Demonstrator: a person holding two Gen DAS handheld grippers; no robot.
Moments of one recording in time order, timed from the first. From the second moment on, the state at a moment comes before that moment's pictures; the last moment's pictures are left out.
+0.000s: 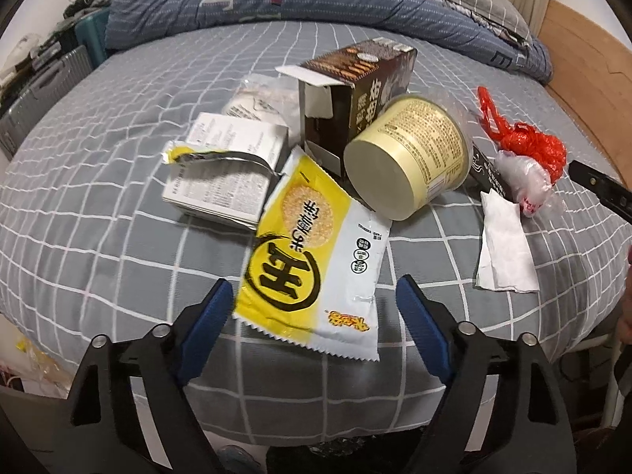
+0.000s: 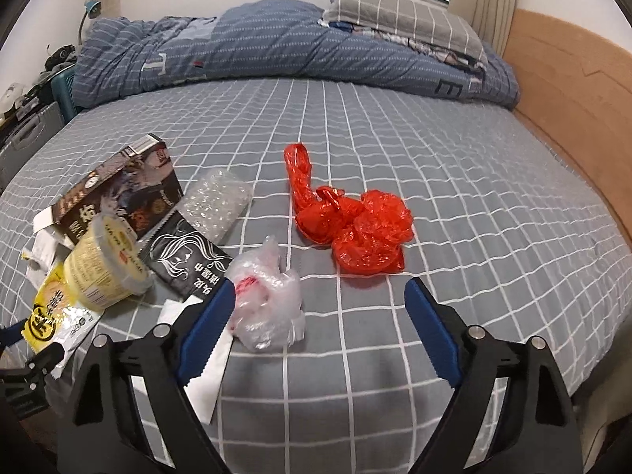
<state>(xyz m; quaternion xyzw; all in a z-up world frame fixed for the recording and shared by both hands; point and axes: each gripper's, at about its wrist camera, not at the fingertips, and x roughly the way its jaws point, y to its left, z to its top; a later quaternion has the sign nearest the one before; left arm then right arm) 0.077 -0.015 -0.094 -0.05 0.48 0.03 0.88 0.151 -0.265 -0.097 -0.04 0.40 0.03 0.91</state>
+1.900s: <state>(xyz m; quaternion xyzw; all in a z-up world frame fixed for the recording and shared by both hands) 0.072 -0.019 -0.064 -0.04 0.46 0.00 0.89 0.169 -0.238 -0.122 -0.02 0.44 0.06 0.89</state>
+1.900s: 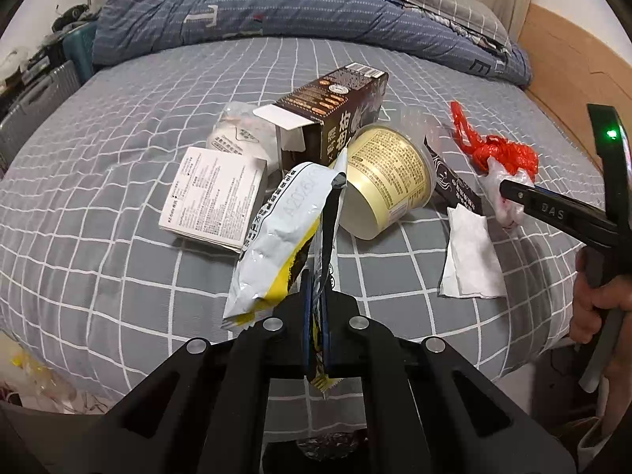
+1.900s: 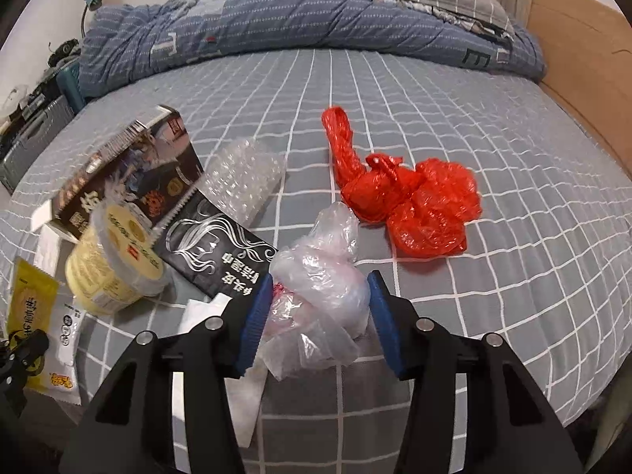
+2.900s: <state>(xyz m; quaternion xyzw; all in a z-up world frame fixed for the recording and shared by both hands) 0.004 -0.015 0.006 -0.04 0.42 0.01 0.91 0.044 -0.214 -0.022 -0.02 0.38 0.09 0.92</state>
